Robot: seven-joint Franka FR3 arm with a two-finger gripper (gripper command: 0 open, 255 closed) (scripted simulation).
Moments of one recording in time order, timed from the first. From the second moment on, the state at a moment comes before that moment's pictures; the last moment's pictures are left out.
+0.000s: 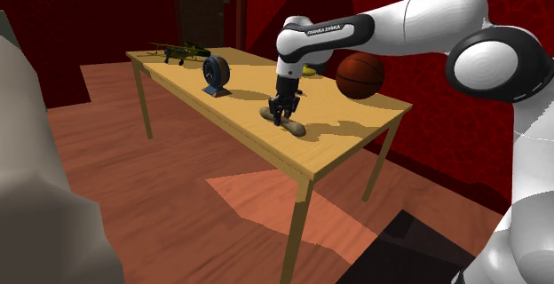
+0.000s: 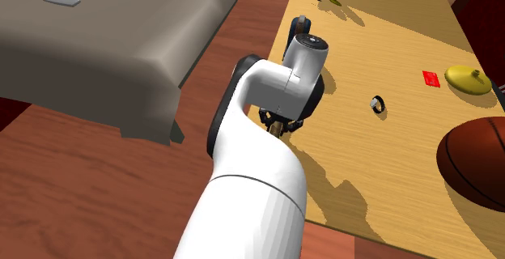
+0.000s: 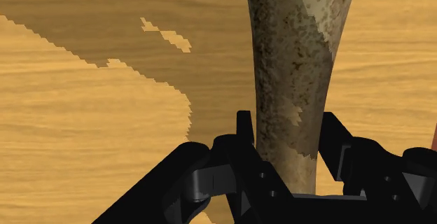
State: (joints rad) arm 0.09 0.41 -0.05 -1.49 0.14 1.83 -0.07
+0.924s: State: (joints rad) arm 0.08 0.40 -0.05 -1.32 0.13 1.66 -0.05
